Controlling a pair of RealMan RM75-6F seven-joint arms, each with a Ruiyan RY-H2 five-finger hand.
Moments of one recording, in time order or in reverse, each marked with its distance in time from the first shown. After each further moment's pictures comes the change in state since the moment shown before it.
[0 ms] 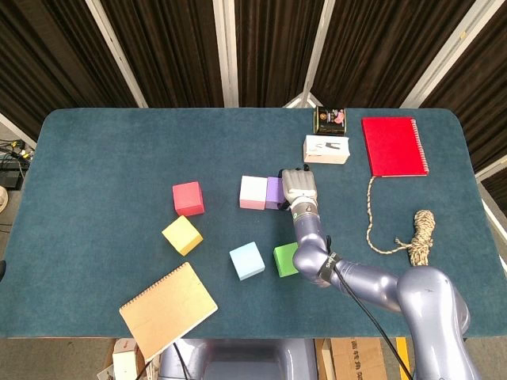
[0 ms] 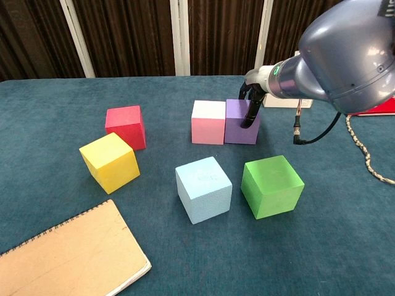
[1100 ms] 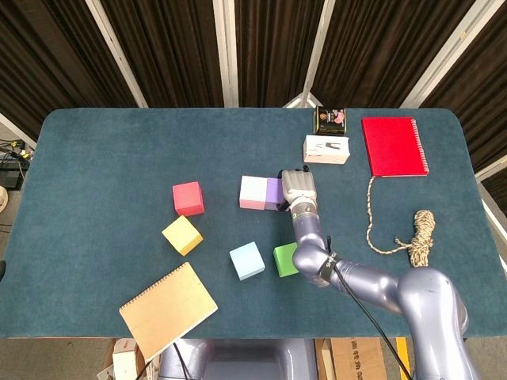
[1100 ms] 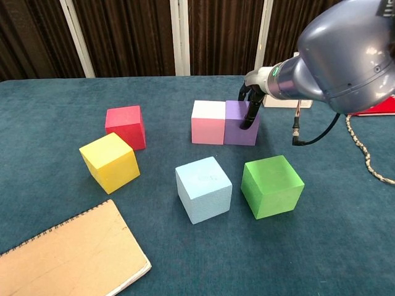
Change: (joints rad) left arm 0.002 0.002 0.001 -0.002 0.002 0.006 -0.002; right arm -0.013 -0.012 0.028 0.012 0.007 -0.009 -0.030
